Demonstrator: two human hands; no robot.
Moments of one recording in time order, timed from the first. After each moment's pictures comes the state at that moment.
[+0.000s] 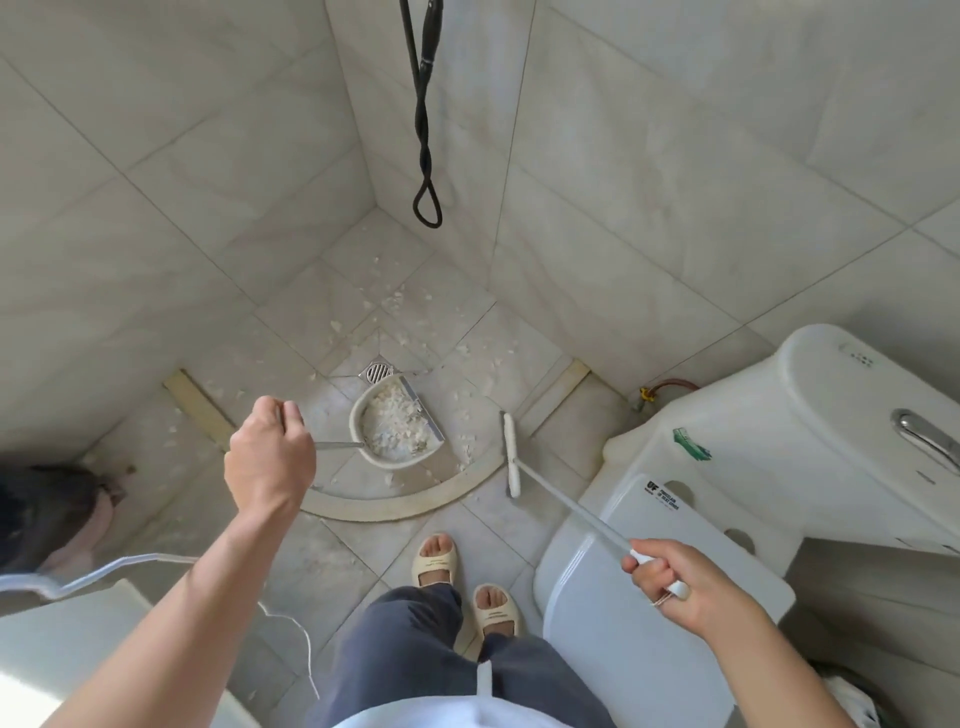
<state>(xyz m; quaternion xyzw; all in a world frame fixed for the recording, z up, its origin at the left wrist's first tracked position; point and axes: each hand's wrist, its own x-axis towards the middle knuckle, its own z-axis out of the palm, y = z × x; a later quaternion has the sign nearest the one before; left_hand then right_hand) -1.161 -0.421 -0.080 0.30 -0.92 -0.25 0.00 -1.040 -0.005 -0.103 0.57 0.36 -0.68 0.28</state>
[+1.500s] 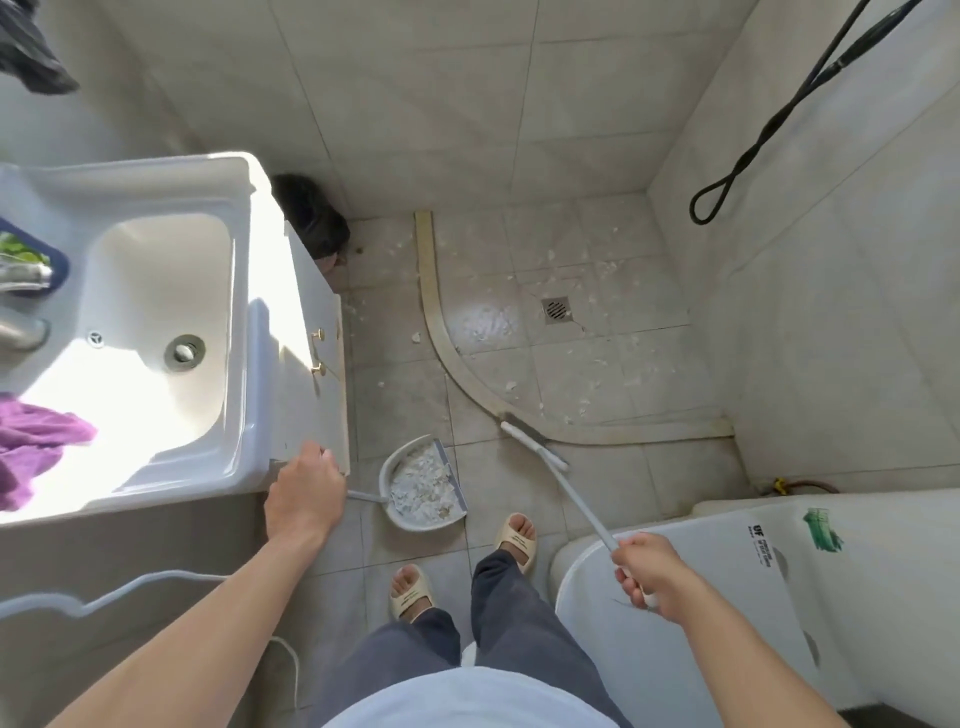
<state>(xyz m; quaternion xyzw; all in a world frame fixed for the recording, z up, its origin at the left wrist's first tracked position) -0.707 -0.452 -0.121 0.54 -0.81 -0.20 -0.07 -0.902 -0.104 -0.148 0.24 0.77 -0.30 0.50</state>
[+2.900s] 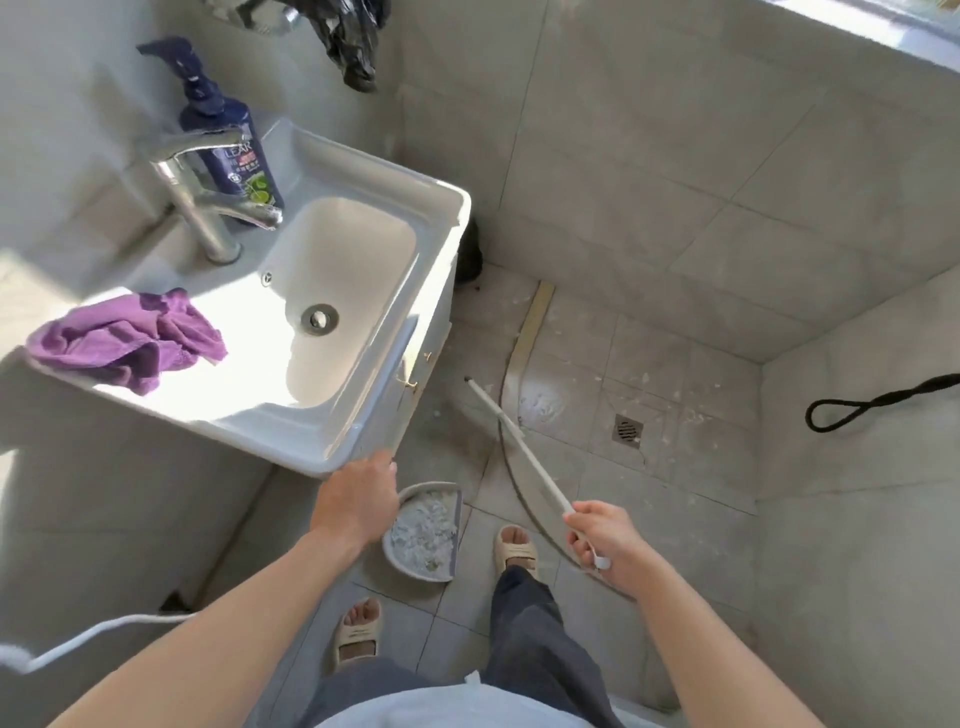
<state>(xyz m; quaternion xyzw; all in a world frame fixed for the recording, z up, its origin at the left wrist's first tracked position) -0.693 -0.485 -0.121 0.53 -0.82 -0.23 -0.03 -0.969 -0.328 -0.130 -0.01 0.79 -0.29 0.54</state>
